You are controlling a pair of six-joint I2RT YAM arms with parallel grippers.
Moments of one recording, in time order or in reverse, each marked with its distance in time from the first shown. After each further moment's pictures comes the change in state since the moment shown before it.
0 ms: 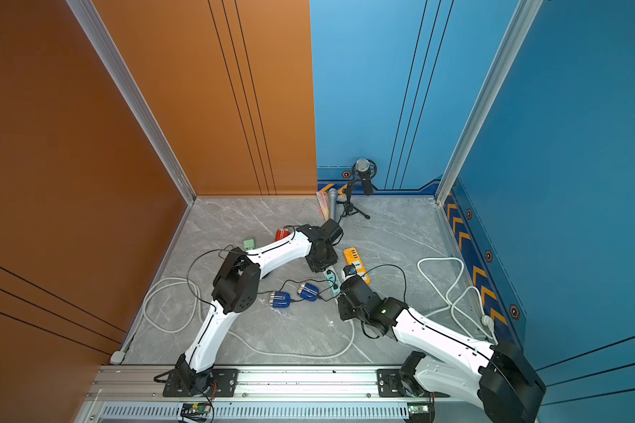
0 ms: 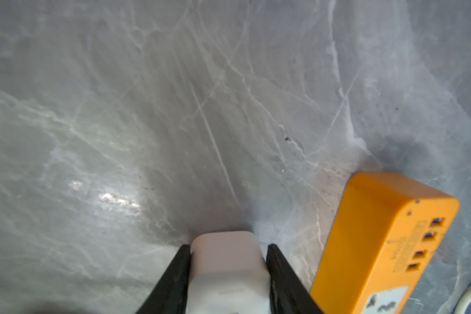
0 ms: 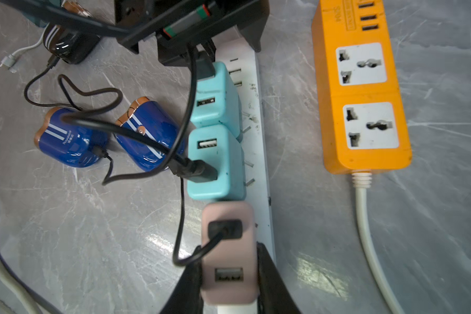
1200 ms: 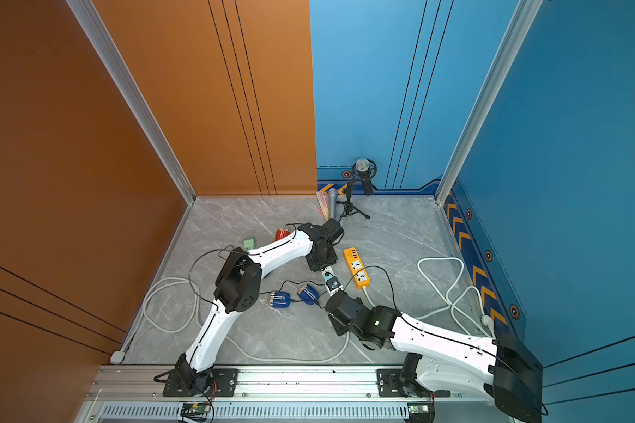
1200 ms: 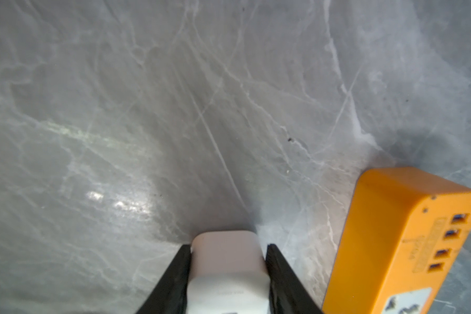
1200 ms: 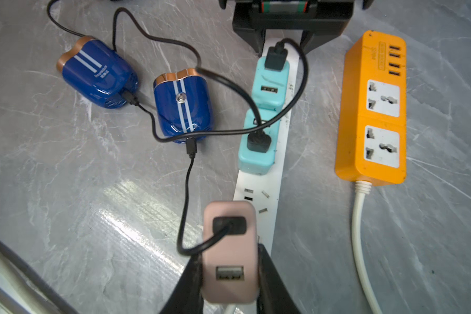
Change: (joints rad) left arm 0.000 0.028 0.061 -0.058 -0.022 0.083; right arm 0.275 -0.043 0.043 -0.147 0.206 -0.114
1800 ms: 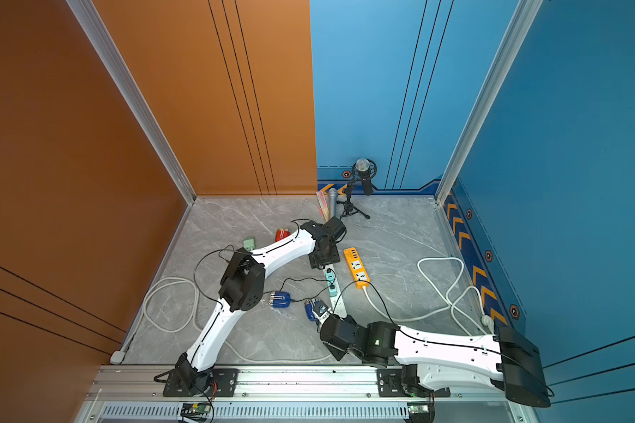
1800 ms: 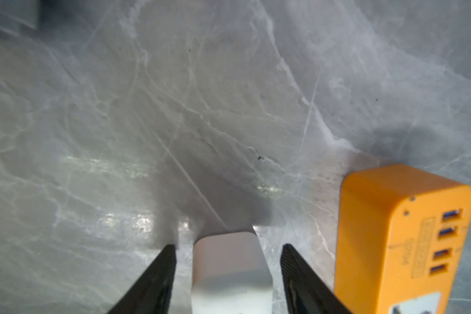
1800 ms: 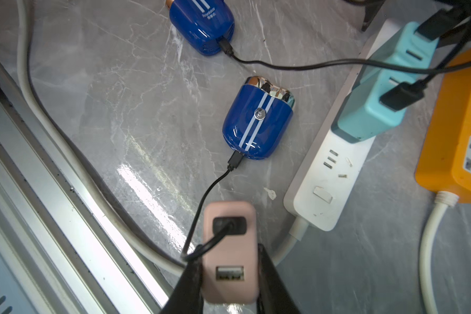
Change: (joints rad) left arm -0.003 0.048 0.085 -0.019 -0.044 0.155; right arm 0.227 0.013 -0.022 -0.018 -0.018 -0.006
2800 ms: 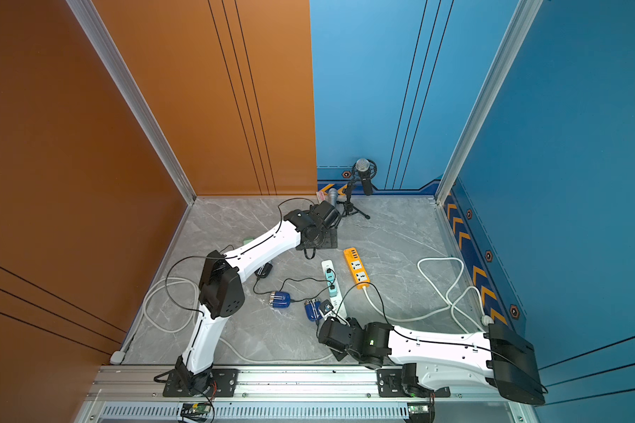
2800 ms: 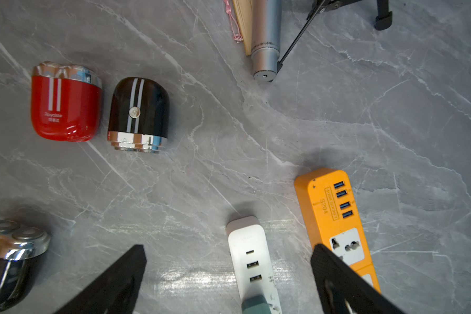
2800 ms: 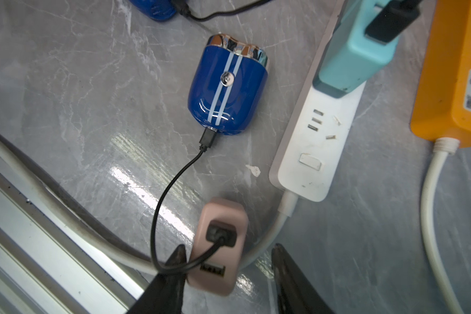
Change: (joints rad) left arm 0.014 -0.221 -0.052 -0.003 -0.179 0.230; right arm 0.002 0.019 -0.011 -0.061 0.037 0.159
